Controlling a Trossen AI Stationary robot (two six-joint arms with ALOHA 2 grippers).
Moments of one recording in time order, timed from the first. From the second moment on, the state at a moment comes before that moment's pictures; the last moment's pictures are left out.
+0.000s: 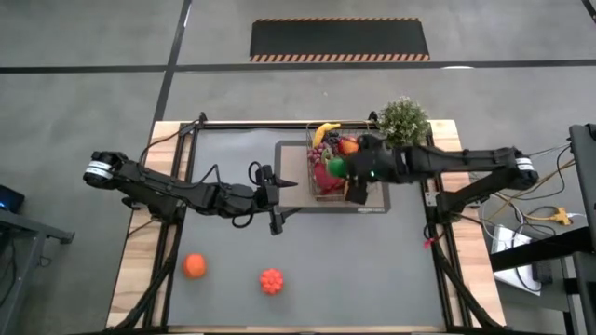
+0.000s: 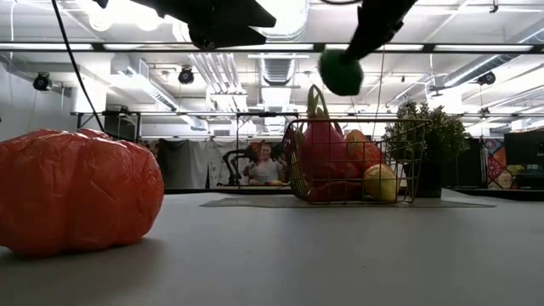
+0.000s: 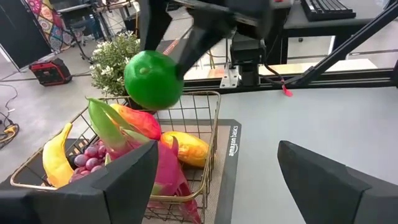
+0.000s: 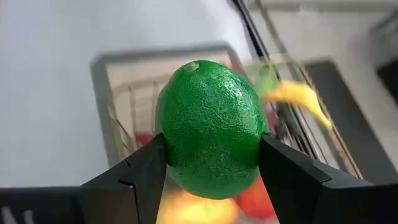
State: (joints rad) left arm -0.19 1.34 0.84 0.27 -0.44 0.04; right arm -0.02 1.32 1.24 -0.77 0.38 0.03
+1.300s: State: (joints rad) left arm -0.19 1.34 0.84 0.27 -0.44 0.03; right arm -0.27 1.67 1.37 -1.20 0.07 -0.11
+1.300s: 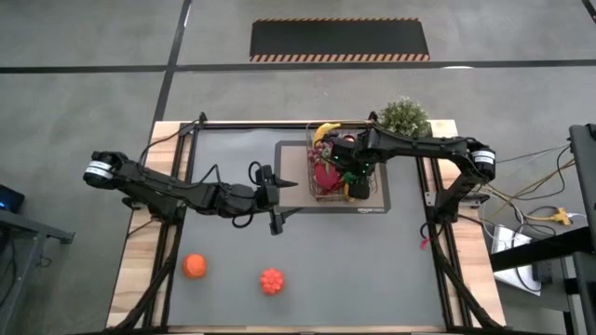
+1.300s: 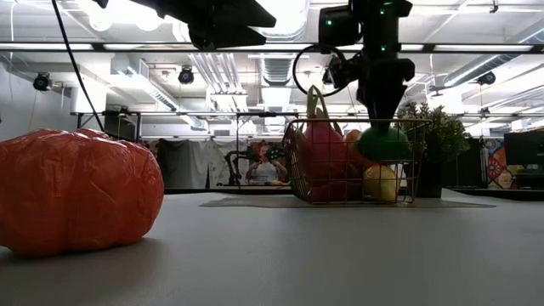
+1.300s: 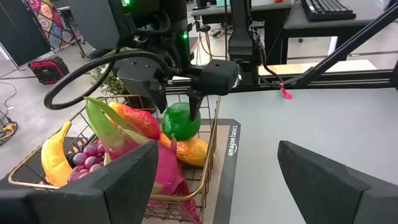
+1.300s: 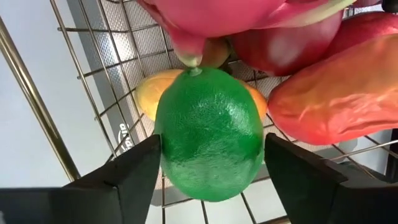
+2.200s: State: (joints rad) left arm -0.33 1.34 0.84 0.19 -0.41 0.03; right arm -0.19 1.52 1.52 -1.28 0.08 0.06
